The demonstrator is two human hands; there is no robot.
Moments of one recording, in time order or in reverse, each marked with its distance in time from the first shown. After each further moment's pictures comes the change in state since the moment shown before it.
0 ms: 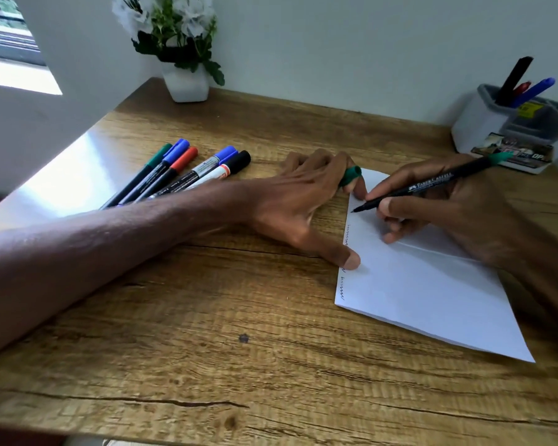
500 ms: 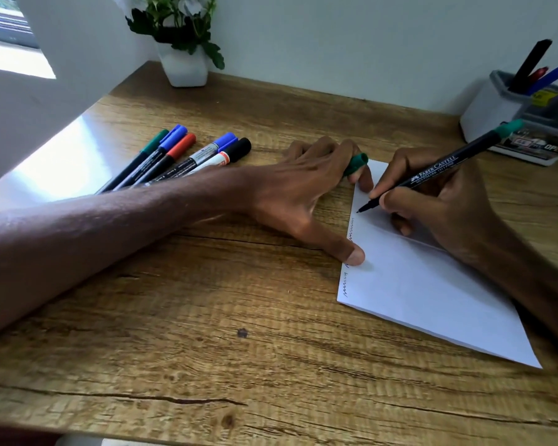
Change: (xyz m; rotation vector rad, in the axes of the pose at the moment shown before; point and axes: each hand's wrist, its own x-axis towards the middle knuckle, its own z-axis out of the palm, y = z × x) left_hand 0.003 -0.003 0.001 -0.079 0.021 -0.010; right_hand 0.008 0.011 0.023 -0.096 0.086 -0.254
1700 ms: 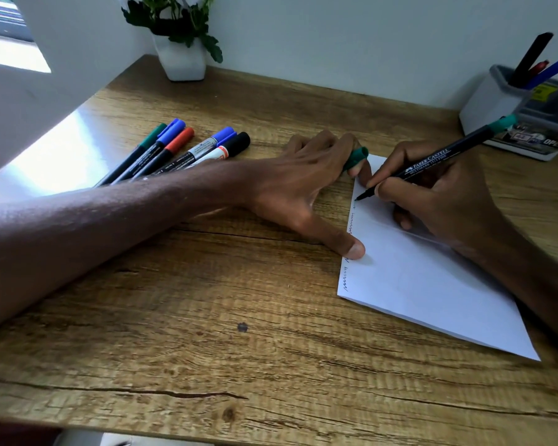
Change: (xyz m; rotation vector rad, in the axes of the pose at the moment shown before) left_hand -0.002 -0.001 0.001 0.024 -0.004 0.005; right_hand 0.002 0.006 0.001 -0.113 0.076 0.036
